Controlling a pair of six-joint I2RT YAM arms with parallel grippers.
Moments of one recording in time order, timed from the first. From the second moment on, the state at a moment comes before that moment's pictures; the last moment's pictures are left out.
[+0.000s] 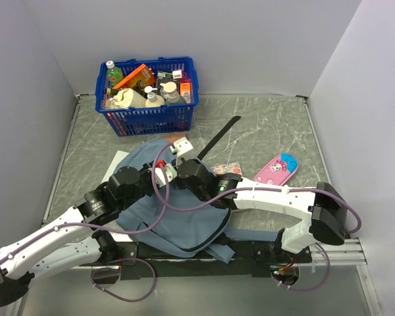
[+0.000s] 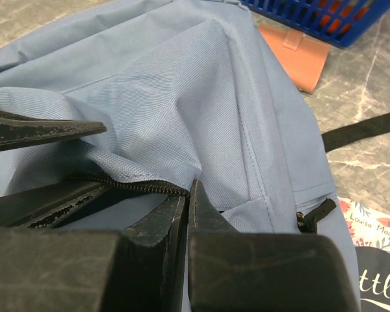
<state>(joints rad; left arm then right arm) -0.90 0.74 0.70 -0.29 -0.23 0.40 1.17 1.47 1.08 -0.09 0.51 0.29</state>
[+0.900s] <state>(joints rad) -0.89 0.75 0.63 -0.18 -0.15 0.39 1.18 1.40 1.08 -0.24 0.53 0.48</state>
